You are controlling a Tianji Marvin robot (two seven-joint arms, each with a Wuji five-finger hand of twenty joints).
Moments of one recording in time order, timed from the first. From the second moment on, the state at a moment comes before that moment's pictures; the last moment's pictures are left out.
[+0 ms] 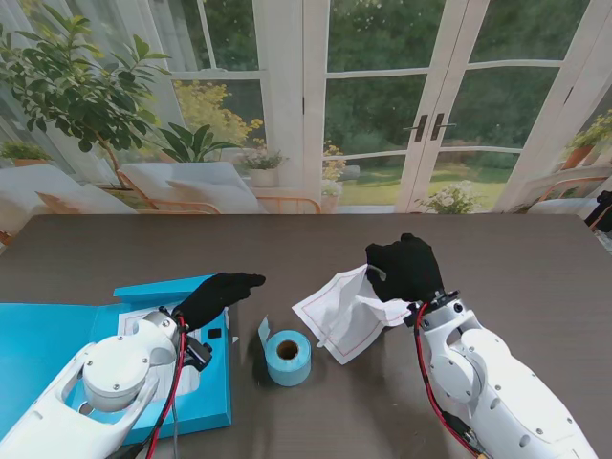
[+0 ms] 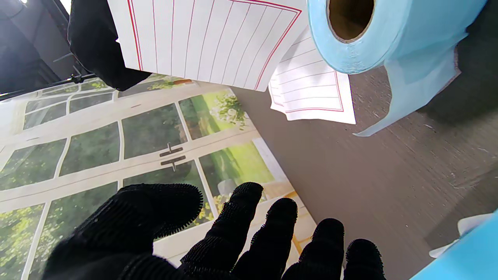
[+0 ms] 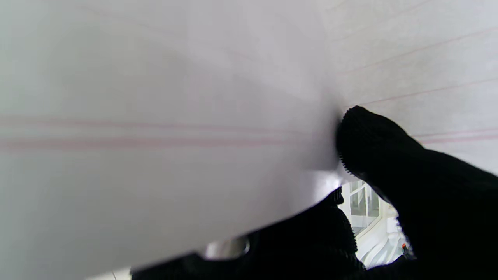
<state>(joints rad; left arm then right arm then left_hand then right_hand) 1.60 -1.11 -1.30 -1.70 0.00 0.05 -0.22 -1.38 -1.11 1.12 -1.39 -1.04 -0.27 -0.62 0.60 -0.16 0.47 1.05 0.62 0.35 0.09 0.15 0.50 0.36 0.06 0.27 0.20 0.34 0.07 0.32 -0.07 0.28 0.16 0.59 0.38 -0.80 1.39 -0.34 1.00 -0.09 1.27 0.28 1.37 -0.07 1.05 0.80 1.31 -0.05 1.55 0.93 0.69 0.05 1.67 0.72</state>
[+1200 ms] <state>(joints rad) 1.46 -1.14 -1.26 -1.57 -0.46 0.26 -0.42 -1.43 -1.11 1.20 -1.66 -1.05 -0.35 -0.58 0.33 -0.07 0.36 0.84 0.60 0.41 0.08 0.15 0.53 0.45 0.06 0.30 0.26 0.44 0.07 0.36 0.00 0.34 0.18 0.68 0.38 -0.80 1.39 -0.34 1.00 -0.10 1.27 0.29 1.37 -0.07 1.05 0.80 1.31 -0.05 1.56 0.94 0.69 0.04 1.67 0.74</state>
